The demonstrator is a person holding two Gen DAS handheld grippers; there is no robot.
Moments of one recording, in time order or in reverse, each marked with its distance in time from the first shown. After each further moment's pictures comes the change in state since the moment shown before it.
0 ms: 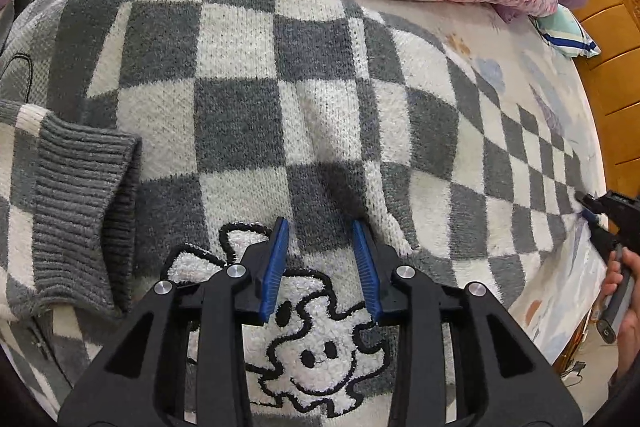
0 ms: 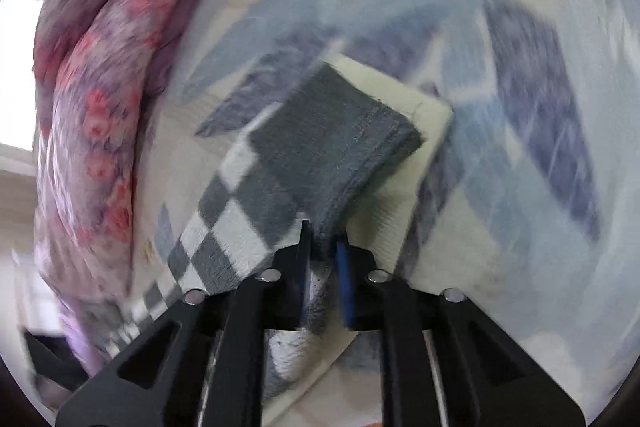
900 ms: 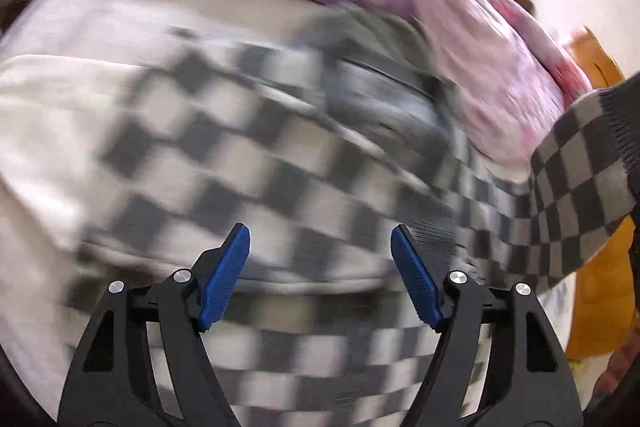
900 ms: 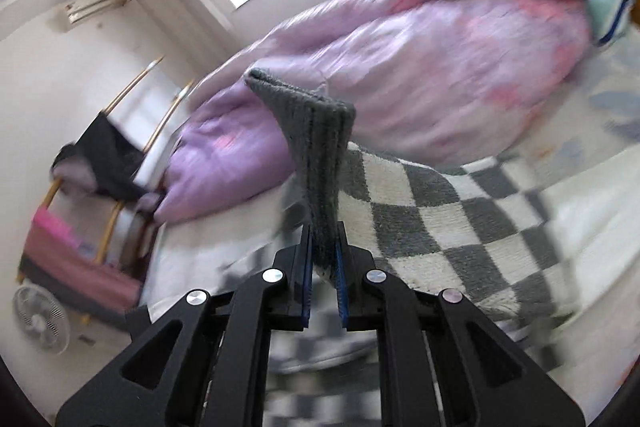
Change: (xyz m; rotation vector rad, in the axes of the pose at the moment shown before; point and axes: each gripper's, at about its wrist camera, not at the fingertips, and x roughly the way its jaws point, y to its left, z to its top) left arm -0.219 0.283 -0.052 -0.331 -0.236 0.017; right arm -0.125 0.379 -0.355 -0.660 -0.012 0.486
